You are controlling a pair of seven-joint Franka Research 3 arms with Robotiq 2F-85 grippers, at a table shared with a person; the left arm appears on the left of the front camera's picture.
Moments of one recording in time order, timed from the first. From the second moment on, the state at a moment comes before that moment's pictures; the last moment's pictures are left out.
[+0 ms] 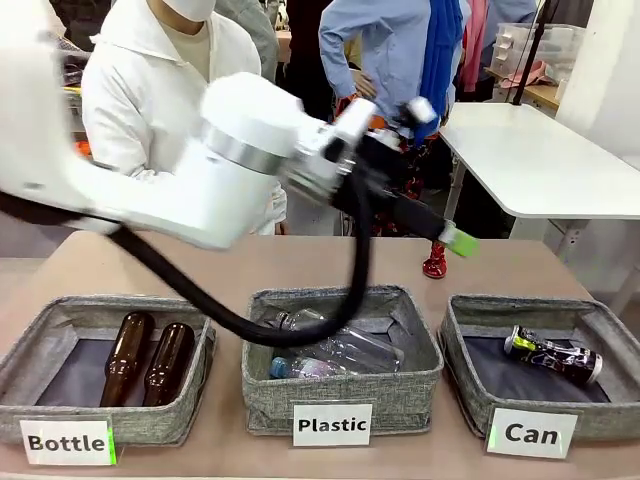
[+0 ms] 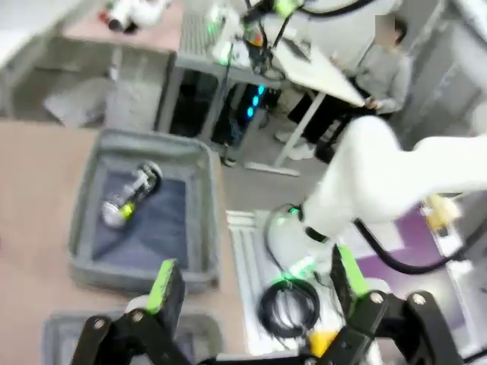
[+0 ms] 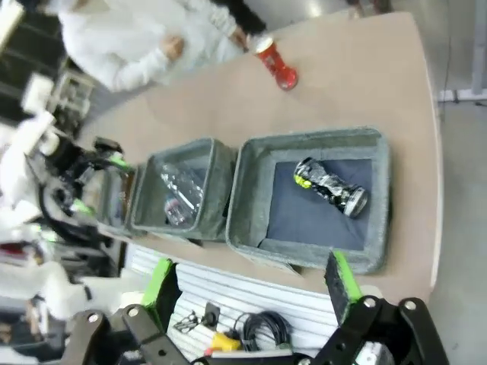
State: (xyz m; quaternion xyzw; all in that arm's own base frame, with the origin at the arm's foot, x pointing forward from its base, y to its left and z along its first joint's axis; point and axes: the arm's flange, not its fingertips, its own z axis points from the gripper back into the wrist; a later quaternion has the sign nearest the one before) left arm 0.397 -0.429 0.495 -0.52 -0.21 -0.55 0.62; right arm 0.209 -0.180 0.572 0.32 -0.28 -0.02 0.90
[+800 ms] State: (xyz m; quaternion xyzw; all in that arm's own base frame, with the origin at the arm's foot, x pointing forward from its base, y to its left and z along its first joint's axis) left arm 0.390 -0.054 0.458 -0.66 -0.25 -0.17 0.69; right arm 0.354 -0.017 0.513 0.57 -0.14 0.12 0.80
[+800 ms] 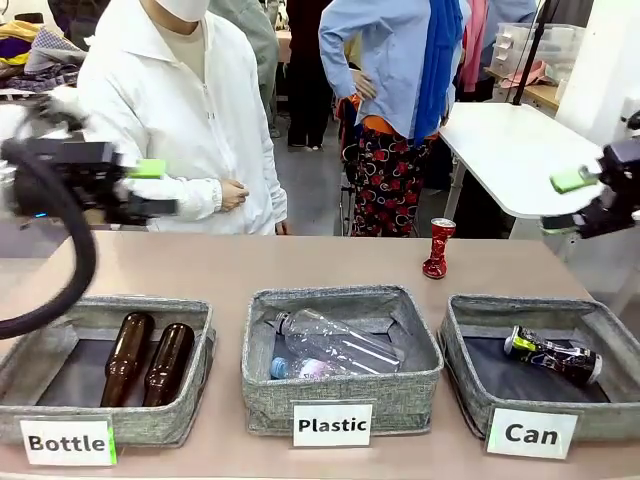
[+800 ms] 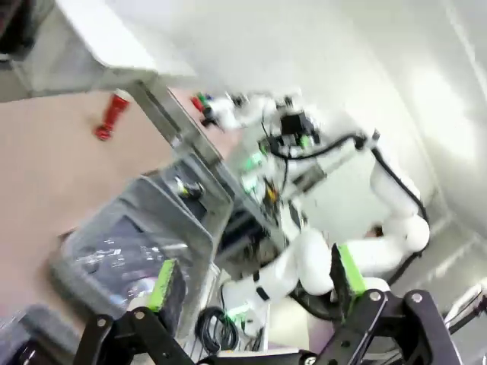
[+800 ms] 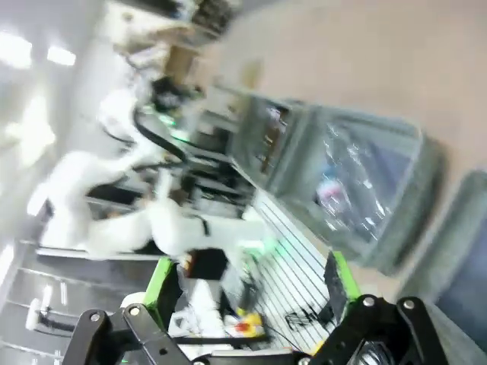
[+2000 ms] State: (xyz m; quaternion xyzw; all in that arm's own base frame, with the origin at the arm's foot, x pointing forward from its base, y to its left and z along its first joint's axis) left arm 0.382 0.023 0.427 -0.65 -0.30 -0.09 0.69; right arm 0.374 -0.034 0.493 0.61 -0.17 0.06 0.77
